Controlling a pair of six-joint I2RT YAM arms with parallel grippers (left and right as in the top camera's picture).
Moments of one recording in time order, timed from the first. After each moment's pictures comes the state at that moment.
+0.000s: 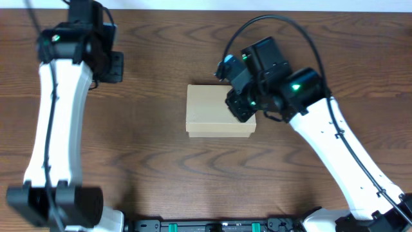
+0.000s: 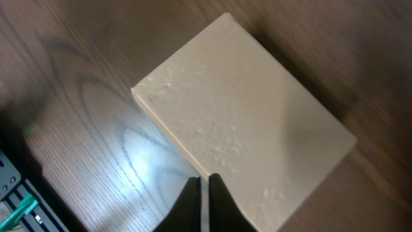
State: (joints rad) left arm -0.02 1.66 1.81 -1.30 -0.13 0.03; right arm 0.54 1.56 1.58 -1.11 -0.21 -0.16
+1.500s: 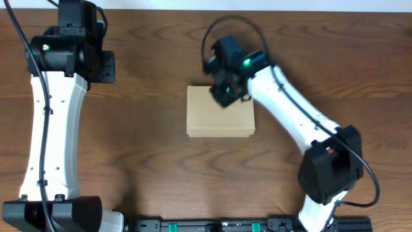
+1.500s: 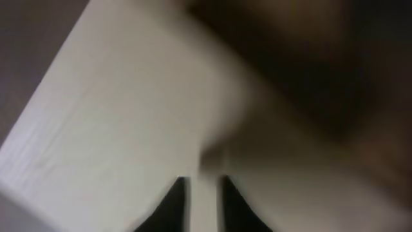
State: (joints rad) left arm -0.02 1.63 1.81 -1.29 -0.21 0.02; right arm 0.50 1.93 1.71 -1.04 -0.08 -0.09
